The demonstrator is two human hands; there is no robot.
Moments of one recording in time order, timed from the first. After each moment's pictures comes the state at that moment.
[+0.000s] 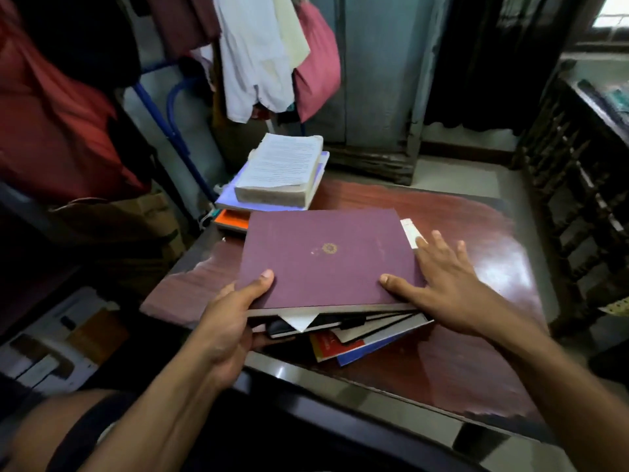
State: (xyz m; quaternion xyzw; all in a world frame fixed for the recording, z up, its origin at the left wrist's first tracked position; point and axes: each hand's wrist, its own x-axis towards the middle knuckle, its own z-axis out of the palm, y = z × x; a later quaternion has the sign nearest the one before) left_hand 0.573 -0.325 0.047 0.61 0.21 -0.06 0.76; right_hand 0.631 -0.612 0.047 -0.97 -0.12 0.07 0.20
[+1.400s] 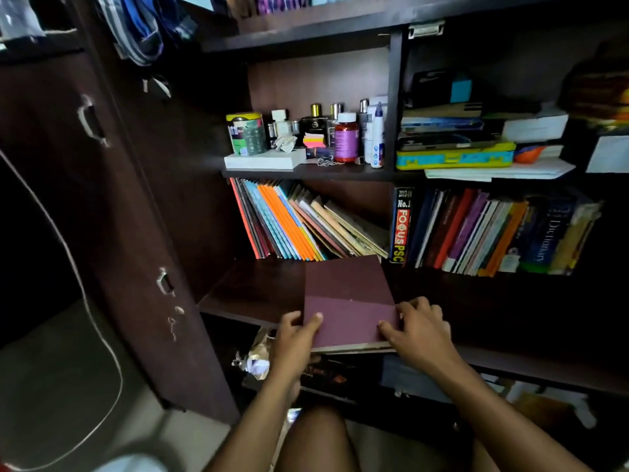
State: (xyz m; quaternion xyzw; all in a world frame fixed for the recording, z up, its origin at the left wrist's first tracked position) left_hand 0.223 0.050 0.013 0.42 0.60 0.48 0.47; right_hand 0.439 0.038 0.044 -0.74 -0.65 0.10 0.18
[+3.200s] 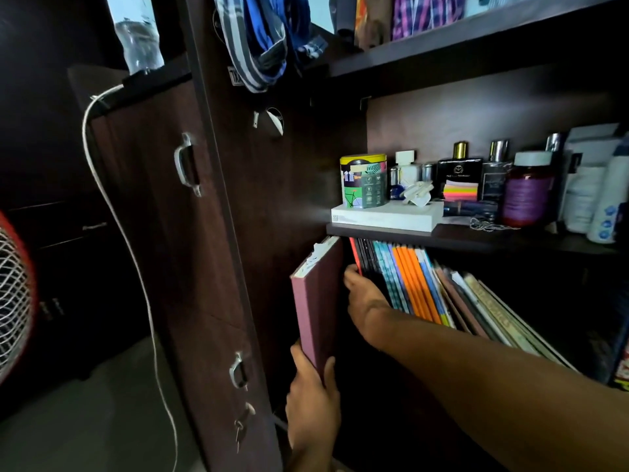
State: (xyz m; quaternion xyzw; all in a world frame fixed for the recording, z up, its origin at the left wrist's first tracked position) left_hand 0.083 0.212 0.012 0.45 0.78 0.41 0.12; right_hand 0.157 0.331 0.126 -0.28 -0.67 -0.57 -0.38
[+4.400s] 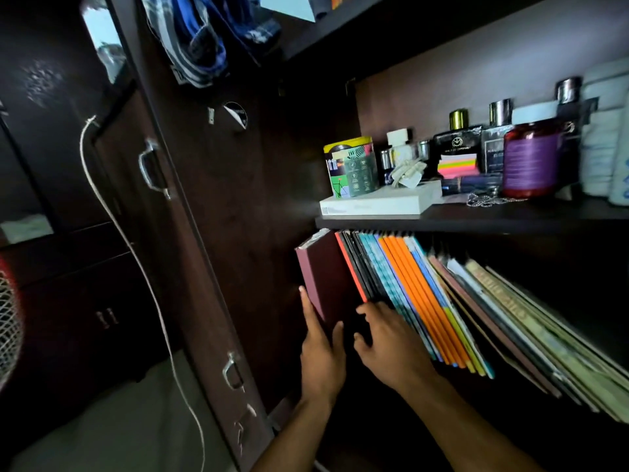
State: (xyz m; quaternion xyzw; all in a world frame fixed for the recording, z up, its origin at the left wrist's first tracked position) left_hand 0.087 0.285 0.010 0.52 0.66 0.55 0.04; right_hand 0.212 0.329 0.029 -0.44 -0.82 0.05 0.36
